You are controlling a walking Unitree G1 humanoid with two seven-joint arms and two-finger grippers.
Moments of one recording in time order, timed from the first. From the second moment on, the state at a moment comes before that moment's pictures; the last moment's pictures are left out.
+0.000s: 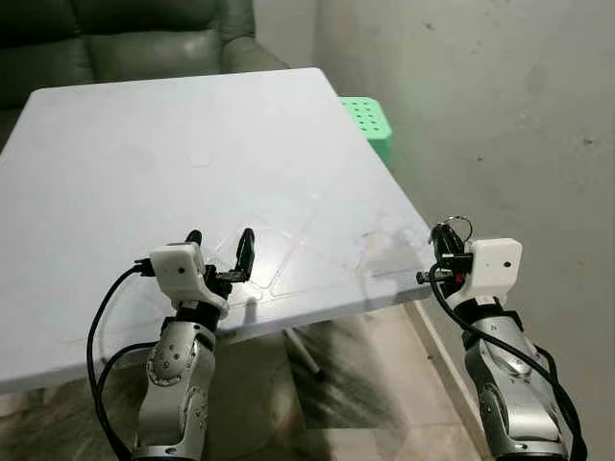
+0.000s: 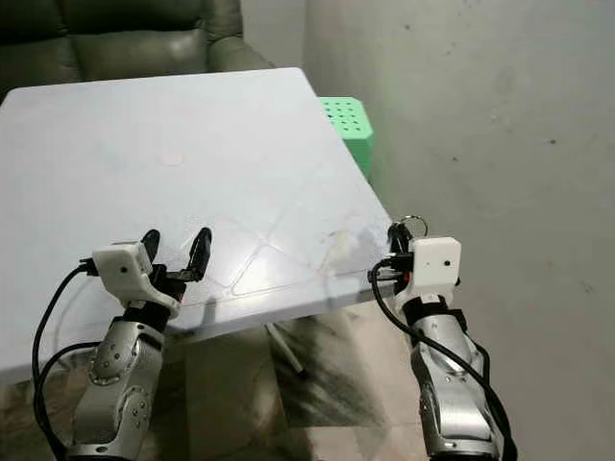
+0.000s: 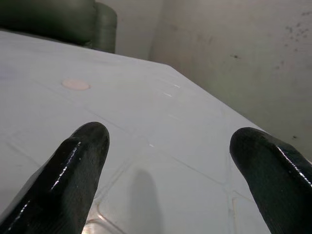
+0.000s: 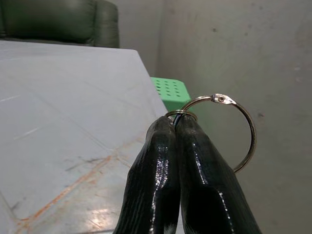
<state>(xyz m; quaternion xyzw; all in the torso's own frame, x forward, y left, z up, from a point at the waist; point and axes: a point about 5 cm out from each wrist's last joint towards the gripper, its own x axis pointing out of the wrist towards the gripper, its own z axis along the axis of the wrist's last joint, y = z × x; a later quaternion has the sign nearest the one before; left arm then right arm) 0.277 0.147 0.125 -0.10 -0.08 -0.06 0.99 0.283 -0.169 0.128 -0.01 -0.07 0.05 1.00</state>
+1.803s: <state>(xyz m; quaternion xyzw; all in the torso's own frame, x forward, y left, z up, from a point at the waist) 0.281 0.148 0.125 -0.10 -0.08 -0.05 0.99 0.283 -0.171 0.127 -0.01 -0.06 0.05 1.00</state>
